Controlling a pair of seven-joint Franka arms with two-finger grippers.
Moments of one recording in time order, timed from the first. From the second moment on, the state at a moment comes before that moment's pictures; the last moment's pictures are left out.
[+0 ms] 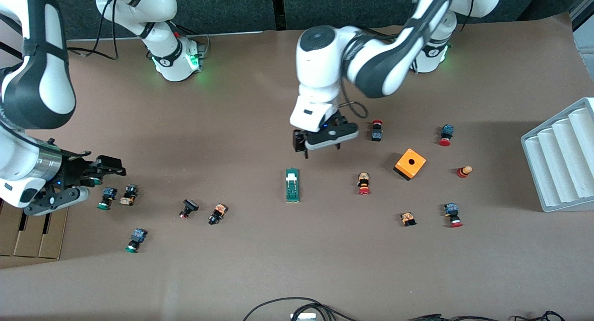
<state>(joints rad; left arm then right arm) -0.55 0.38 -0.30 -1.64 0.45 2.14 -1.36 -0.04 0.26 0.02 -1.55 0.14 1.68 -0.31</state>
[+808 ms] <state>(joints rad) -0.79 0.71 -0.30 -1.65 1.12 2.21 -1.94 -0.02 0.33 0.03 -1.54 0.11 1.76 -0.49</state>
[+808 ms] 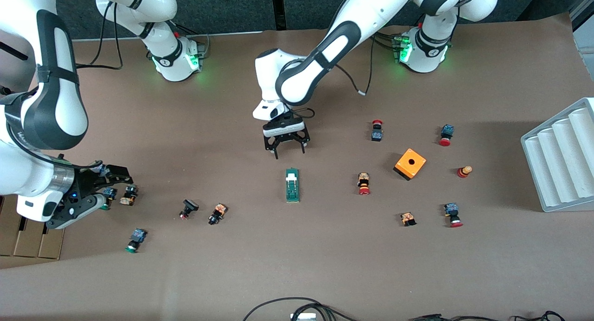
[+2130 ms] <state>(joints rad) -0.86 0.94 -0.29 -1.64 1.79 2.05 -2.50 0.37 0.55 0.04 -1.54 0.11 2.16 -0.52</state>
